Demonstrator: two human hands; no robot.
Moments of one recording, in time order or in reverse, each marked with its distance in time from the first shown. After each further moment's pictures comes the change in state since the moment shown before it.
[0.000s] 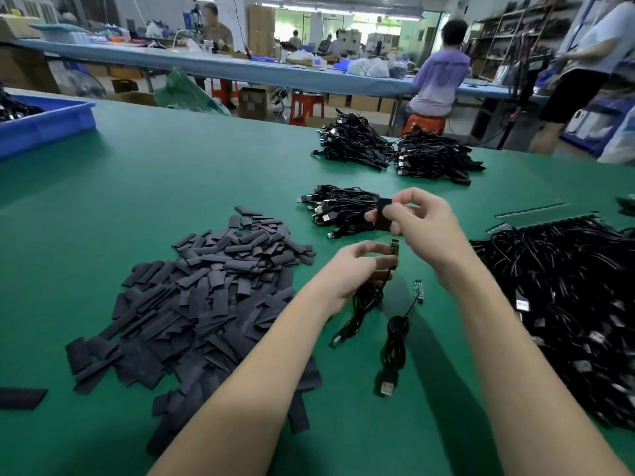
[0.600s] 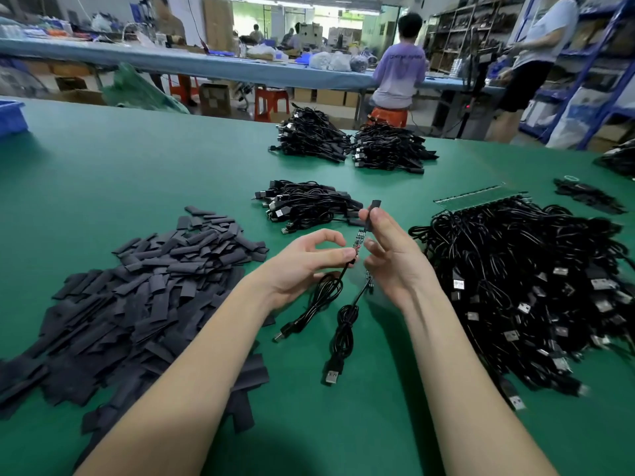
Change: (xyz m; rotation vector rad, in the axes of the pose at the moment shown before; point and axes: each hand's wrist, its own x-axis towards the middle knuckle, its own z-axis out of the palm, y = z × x) left_hand -0.004 0.005 -0.001 -0.036 -0.232 0.042; right_hand -0.025 0.057 -0.023 0.784 0.068 0.283
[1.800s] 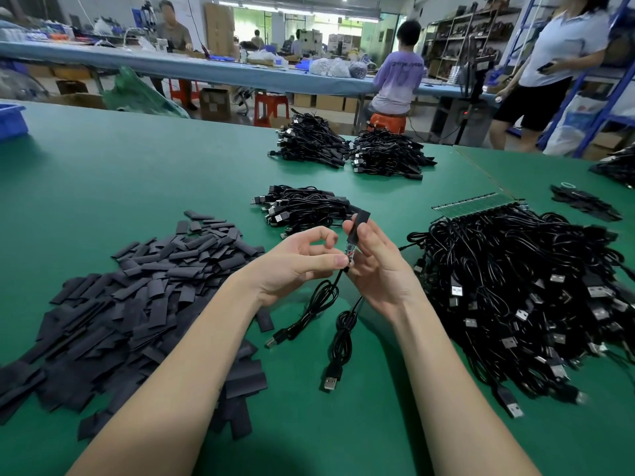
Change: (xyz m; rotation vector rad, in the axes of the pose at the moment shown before) left_hand -0.009 0.016 -0.011 0.013 -0.147 0.077; right_hand -0.001 0.014 0.004 0.169 -0.291 0.018
